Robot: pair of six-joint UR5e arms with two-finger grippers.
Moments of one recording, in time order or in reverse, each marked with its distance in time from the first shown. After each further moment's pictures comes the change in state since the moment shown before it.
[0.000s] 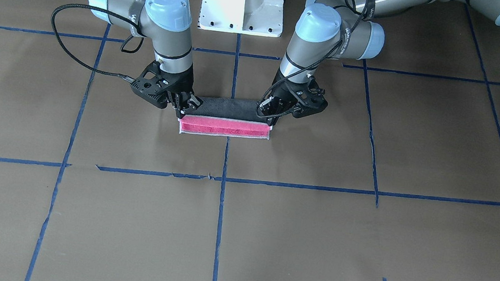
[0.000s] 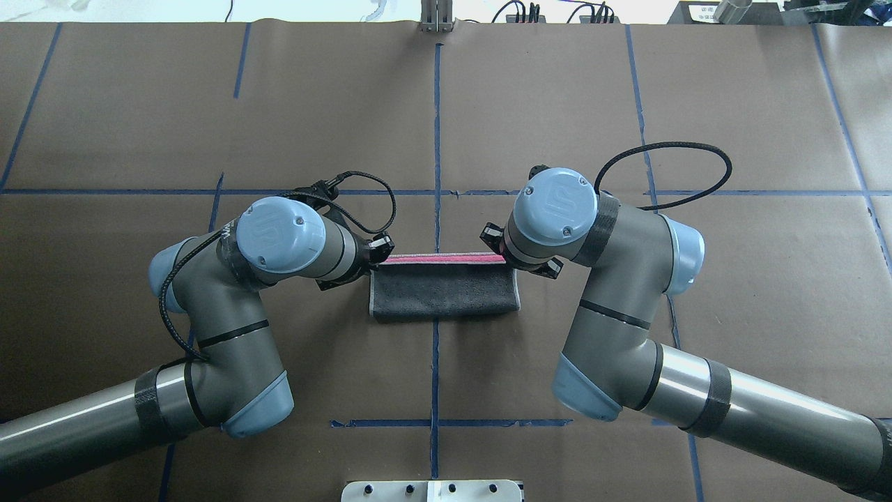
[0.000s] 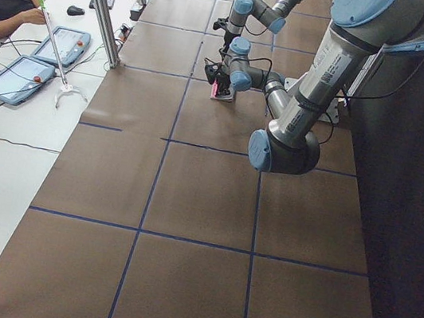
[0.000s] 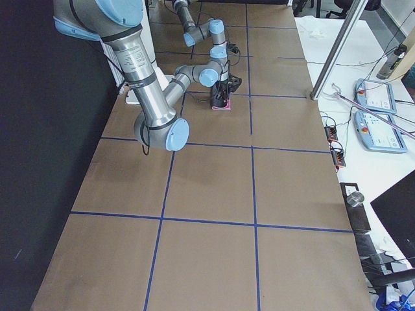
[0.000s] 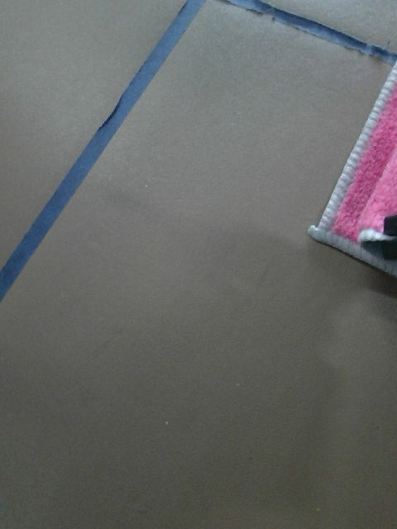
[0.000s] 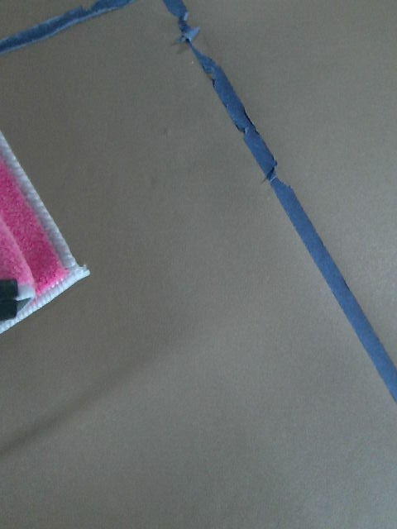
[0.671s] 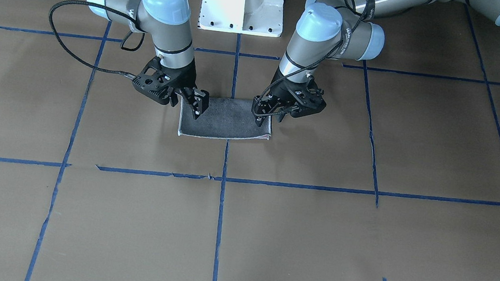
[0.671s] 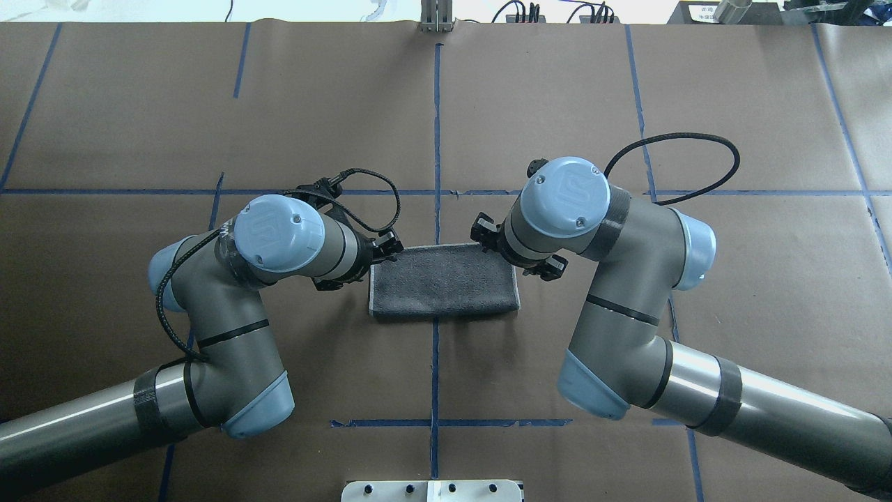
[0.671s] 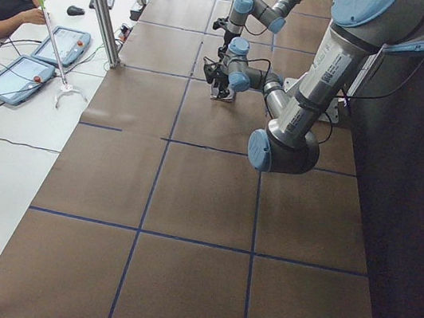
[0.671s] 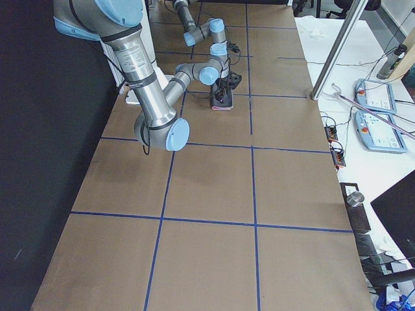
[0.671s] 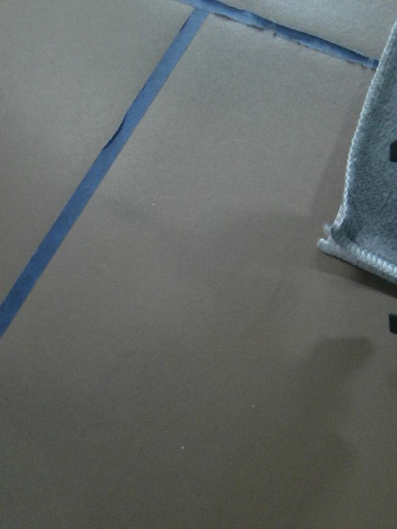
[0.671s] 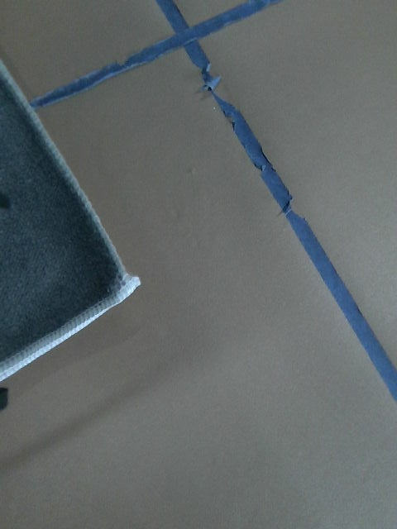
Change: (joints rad) left arm 0.005 -0.001 -0.027 -0.006 -0.007 -0.023; right arm 0.020 -0.016 0.062 0.023 0.064 0.000
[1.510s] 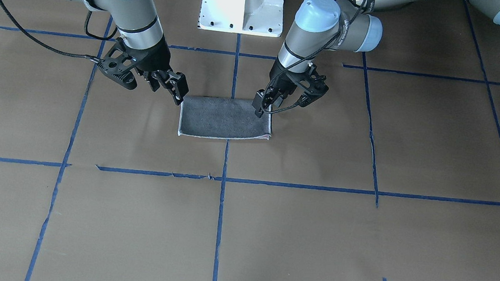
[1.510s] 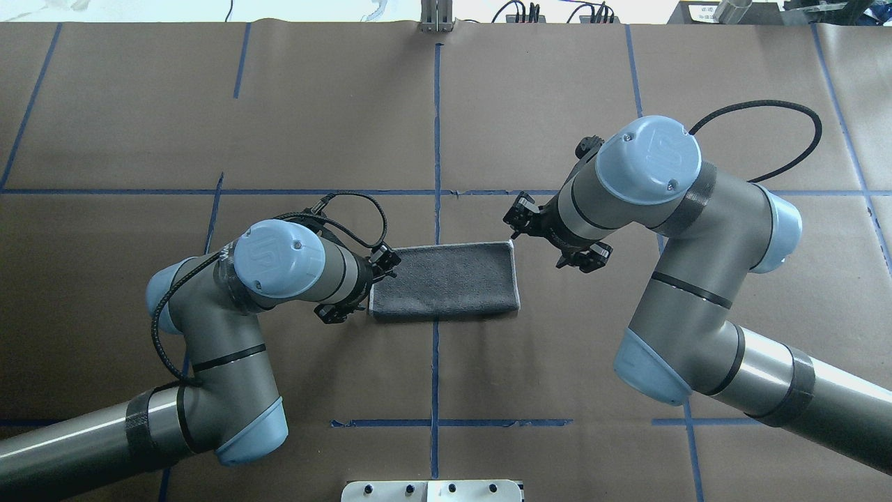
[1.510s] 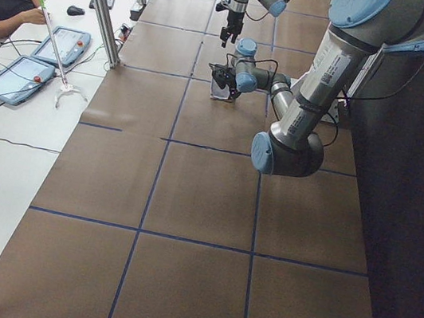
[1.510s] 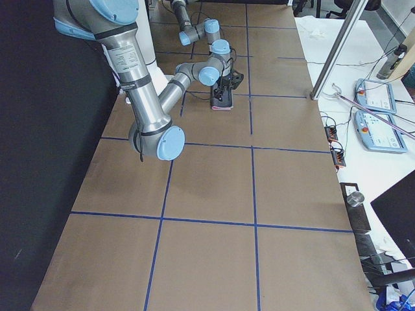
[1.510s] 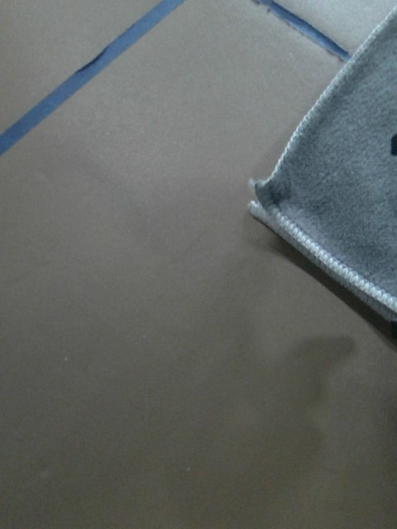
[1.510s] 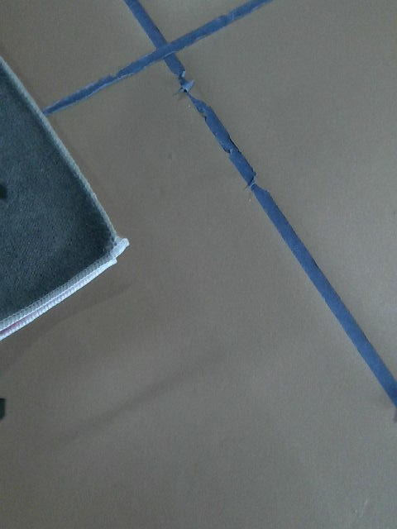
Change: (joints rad) left arm 0.044 0.028 -0.030 0.020 0.000 -0.291; right arm 0.080 -0.088 0.121 0.001 0.111 -0.002
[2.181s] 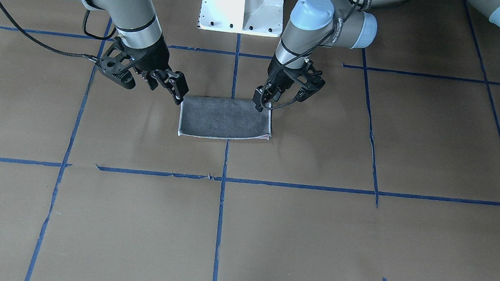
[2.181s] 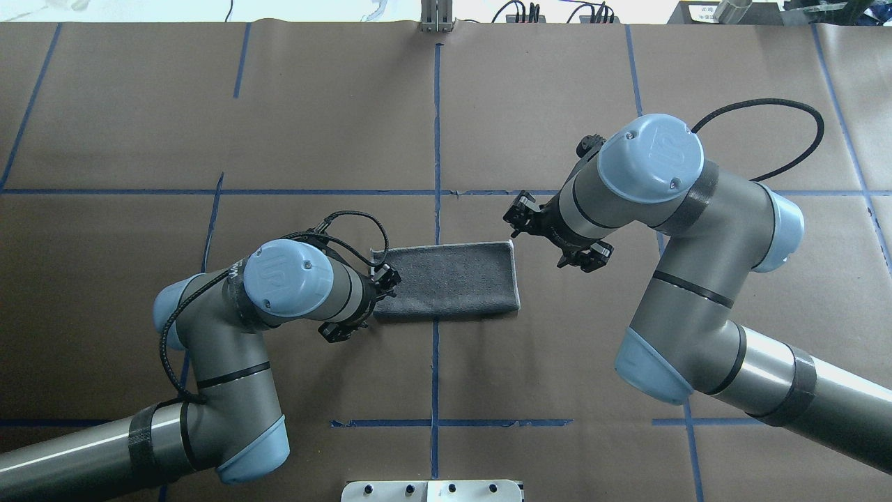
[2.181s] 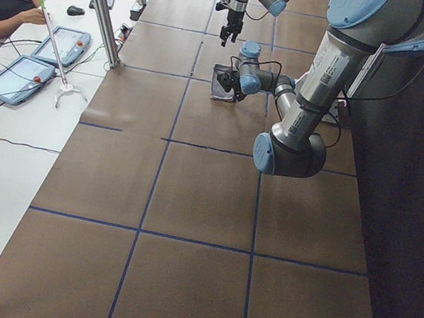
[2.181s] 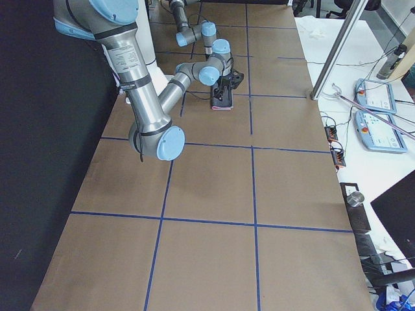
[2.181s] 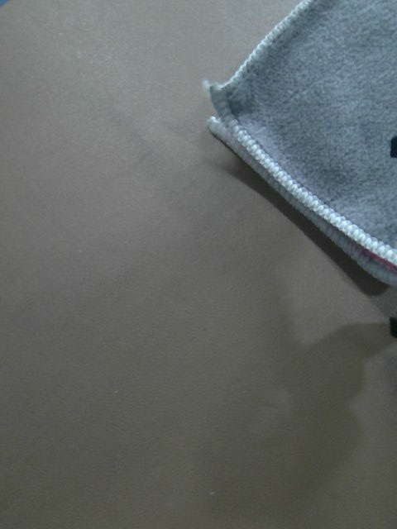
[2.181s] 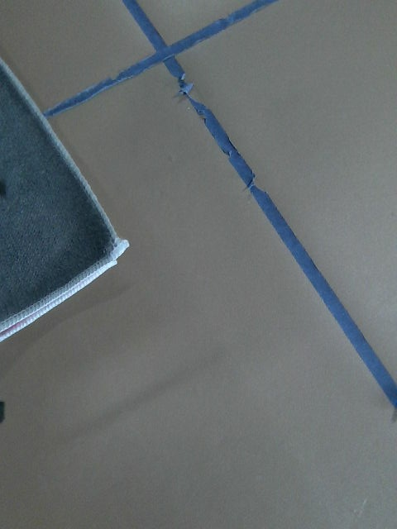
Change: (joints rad) left arm 0.034 0.006 0.000 0.016 0.001 -0.035; right arm 0.001 -0.001 0.002 0.000 0.002 0.000
